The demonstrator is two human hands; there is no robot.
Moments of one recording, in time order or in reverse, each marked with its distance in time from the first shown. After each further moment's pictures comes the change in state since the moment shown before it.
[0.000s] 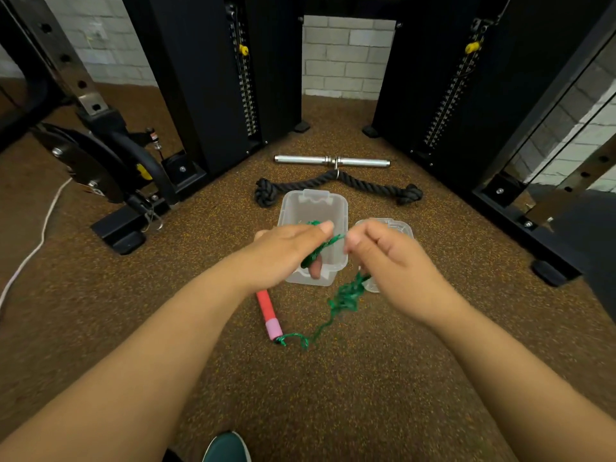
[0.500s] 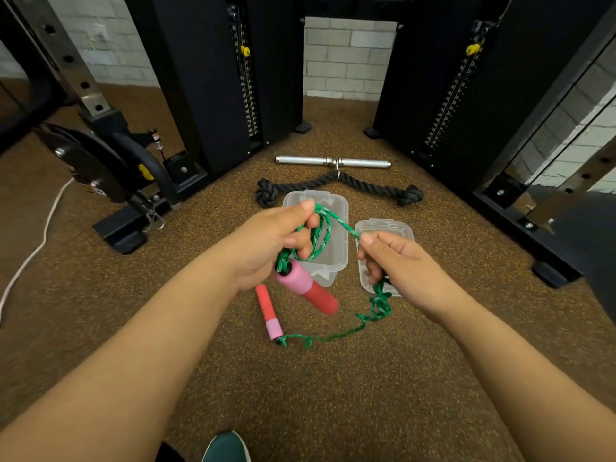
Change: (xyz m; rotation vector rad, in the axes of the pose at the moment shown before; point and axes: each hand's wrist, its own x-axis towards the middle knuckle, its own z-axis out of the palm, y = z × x) left_hand 0.000 0.010 -0.007 -0.665 0.031 0.015; right_hand 0.006 0.026 -0.009 0.260 -0.079 0.234
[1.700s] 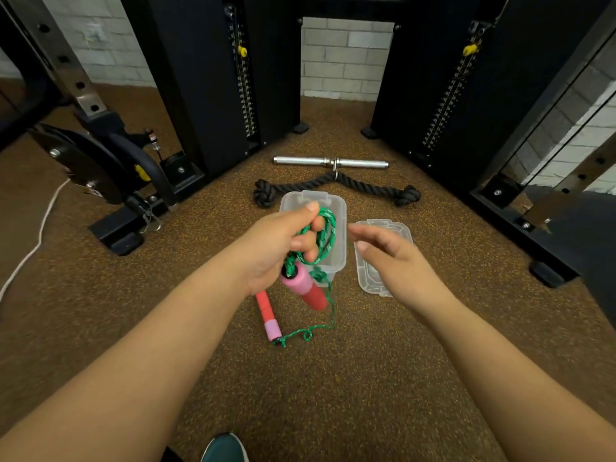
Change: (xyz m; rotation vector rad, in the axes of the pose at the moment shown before) left_hand 0.005 -0.002 0.011 -0.076 0.026 -0.047; right_hand 0.008 0.008 0.005 -0.043 0.146 -0.020
